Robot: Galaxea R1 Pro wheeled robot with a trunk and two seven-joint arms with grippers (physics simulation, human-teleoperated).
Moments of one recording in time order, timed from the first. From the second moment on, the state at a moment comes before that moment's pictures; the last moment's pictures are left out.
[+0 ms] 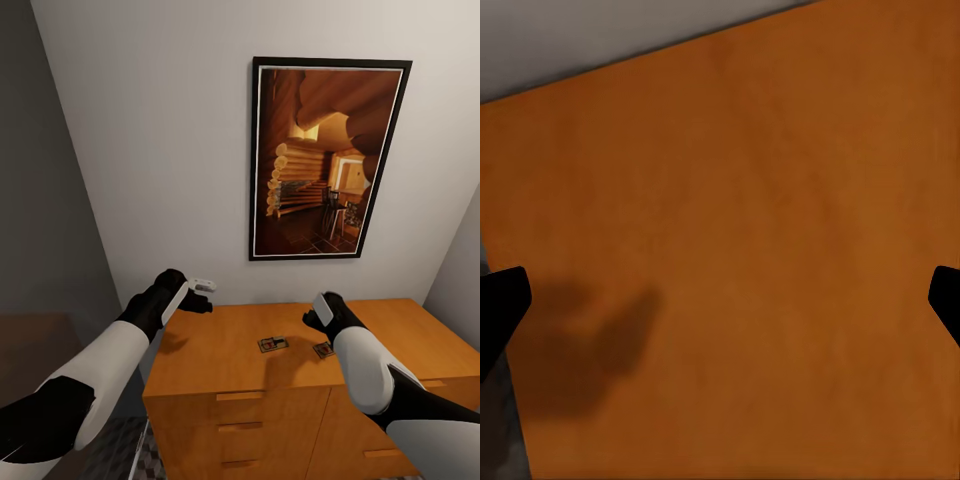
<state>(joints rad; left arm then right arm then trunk) -1.06 -0.05 -0.32 -0.68 0.19 1.03 -0.03 -1.08 0.12 -0.59 -0.37 0.05 0.65 -0.52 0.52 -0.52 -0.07</state>
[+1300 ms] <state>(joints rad) -1.06 -0.05 -0.32 -0.67 0.18 1.03 -0.02 -1.08 0.00 -0.60 -0.34 0.04 0.61 -0.51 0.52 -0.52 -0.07</state>
